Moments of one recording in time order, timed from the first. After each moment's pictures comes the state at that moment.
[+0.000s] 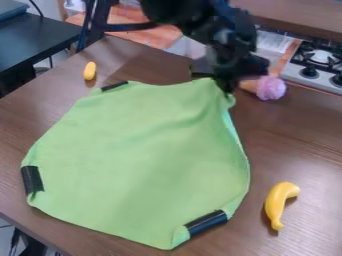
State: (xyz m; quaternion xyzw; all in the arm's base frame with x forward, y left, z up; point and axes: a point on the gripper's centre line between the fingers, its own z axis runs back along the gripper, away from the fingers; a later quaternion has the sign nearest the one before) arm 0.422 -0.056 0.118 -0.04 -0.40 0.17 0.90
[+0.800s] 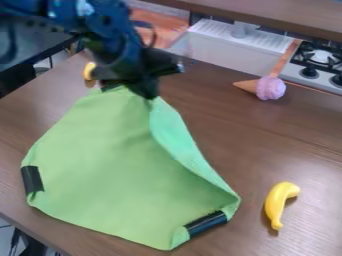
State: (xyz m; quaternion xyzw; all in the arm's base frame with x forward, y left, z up) arm 0.321 0.021 0.136 -0.08 -0.38 0.22 0.90
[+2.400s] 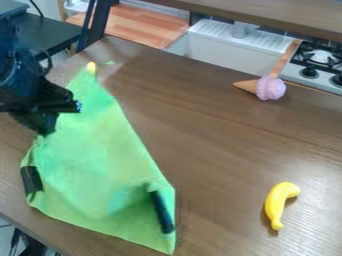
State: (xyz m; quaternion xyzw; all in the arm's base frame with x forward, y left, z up) arm 0.219 0.085 0.124 0.03 -0.29 0.21 0.93
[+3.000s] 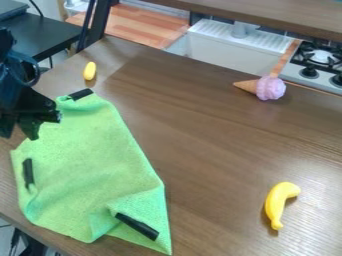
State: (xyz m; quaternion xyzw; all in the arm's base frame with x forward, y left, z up) arm 0.203 0.101 0.119 0.10 -0.24 0.21 0.94
